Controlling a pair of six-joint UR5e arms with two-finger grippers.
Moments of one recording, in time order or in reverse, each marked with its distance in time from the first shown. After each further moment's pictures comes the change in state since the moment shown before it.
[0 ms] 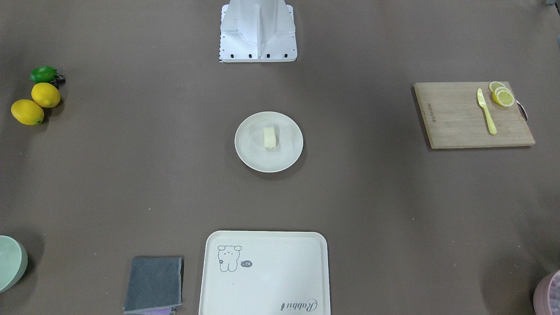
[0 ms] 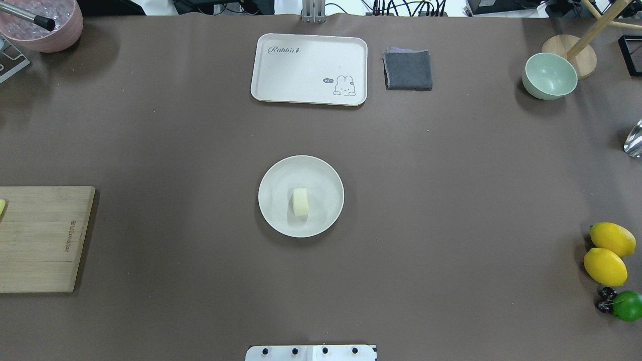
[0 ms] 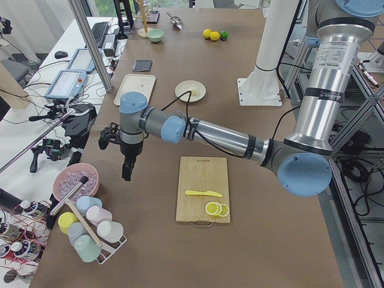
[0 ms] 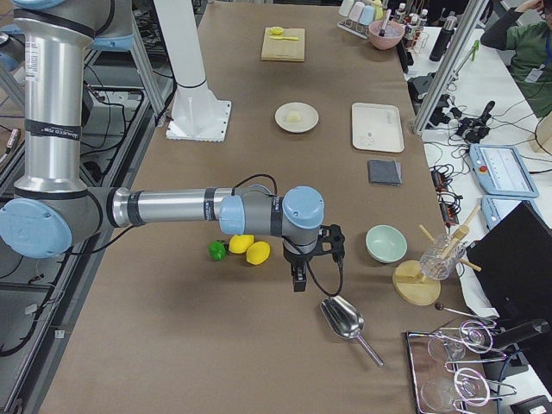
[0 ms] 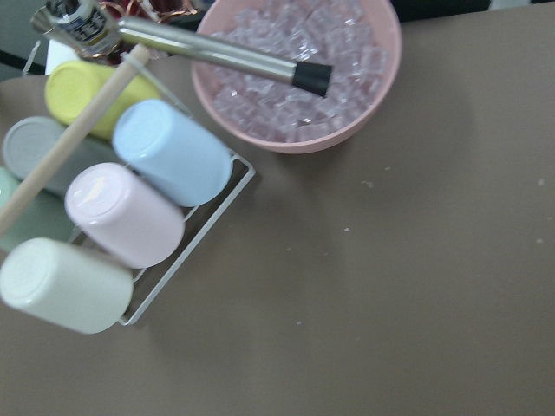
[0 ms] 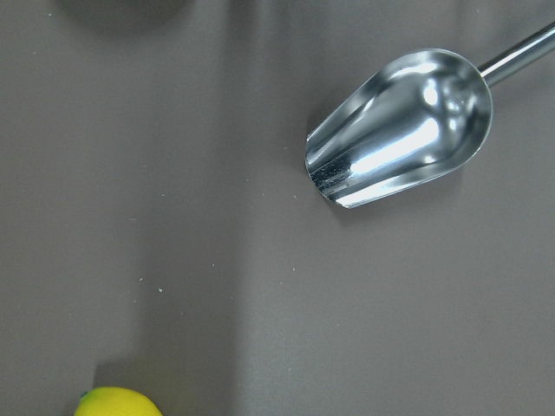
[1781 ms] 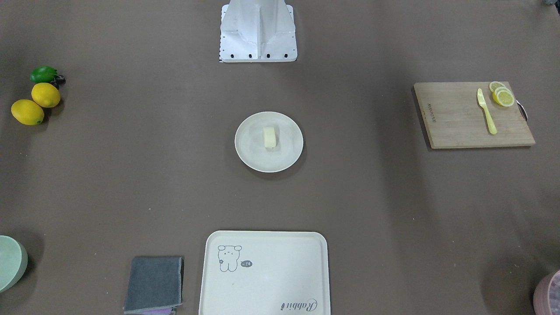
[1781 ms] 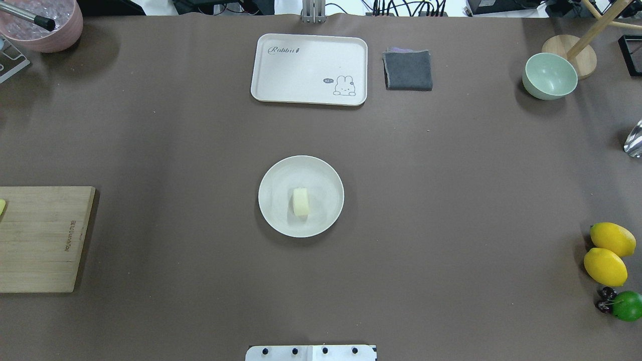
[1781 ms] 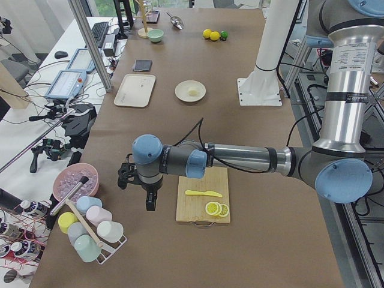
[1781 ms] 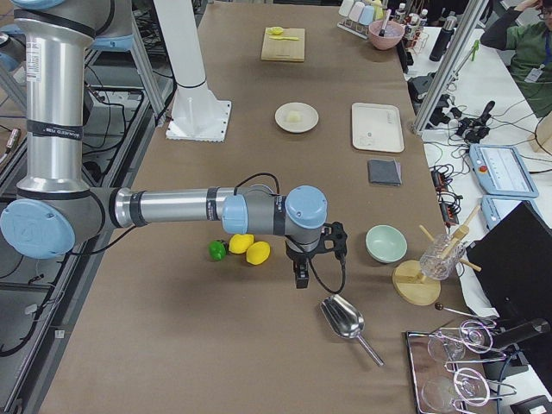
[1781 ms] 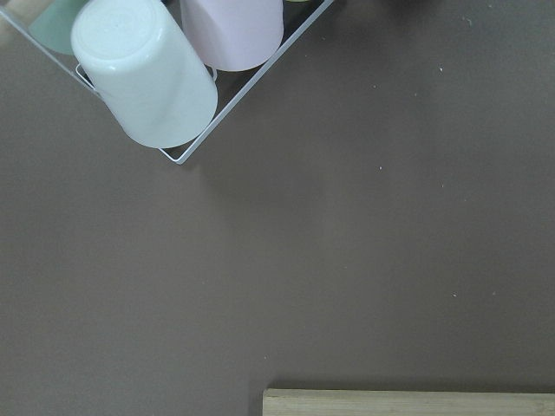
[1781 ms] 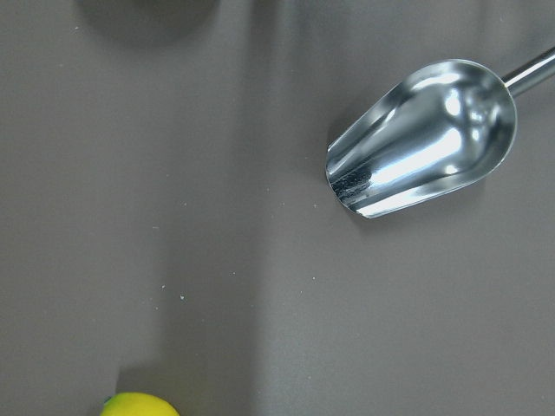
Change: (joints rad) left arm -0.082 0.132 0.032 -0.011 -0.212 0.148; right arm 0.000 0.010 -0.007 -0.002 0.026 -0.001
